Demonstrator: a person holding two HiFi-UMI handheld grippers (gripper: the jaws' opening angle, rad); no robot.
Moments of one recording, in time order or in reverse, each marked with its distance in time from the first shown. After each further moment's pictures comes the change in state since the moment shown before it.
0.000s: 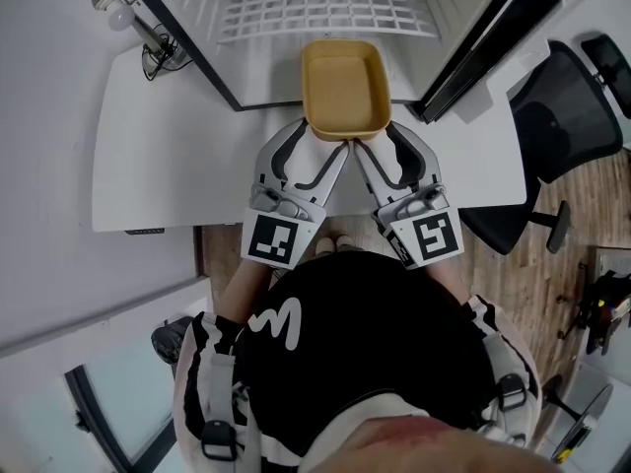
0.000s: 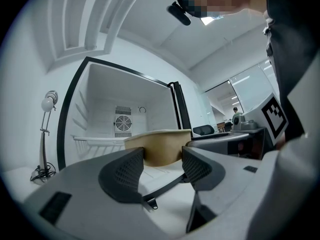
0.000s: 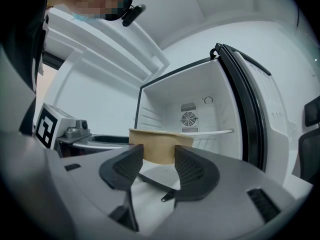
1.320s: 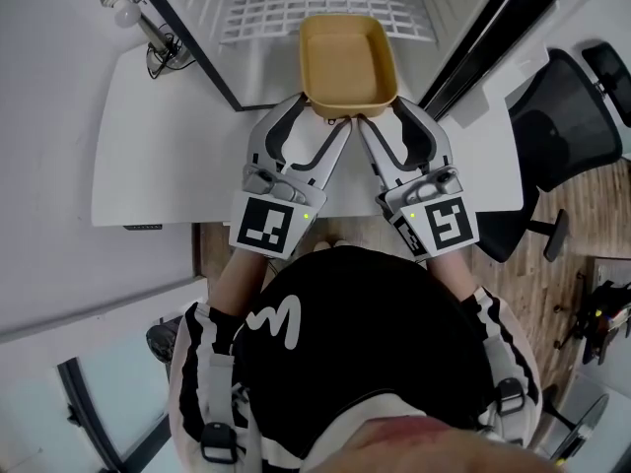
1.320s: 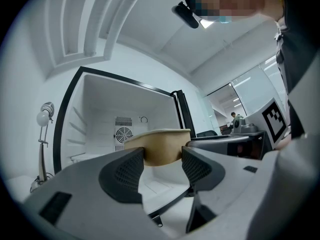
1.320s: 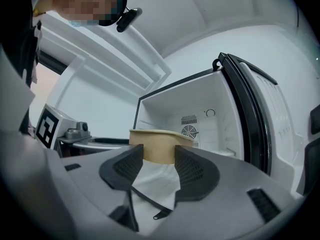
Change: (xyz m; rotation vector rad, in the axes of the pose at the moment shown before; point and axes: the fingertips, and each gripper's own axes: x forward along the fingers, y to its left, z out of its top) left arm 0.018 0.008 0.047 0.015 -0.045 0.024; right arm 0.008 -0.015 0.049 -0.041 -0.087 0.042
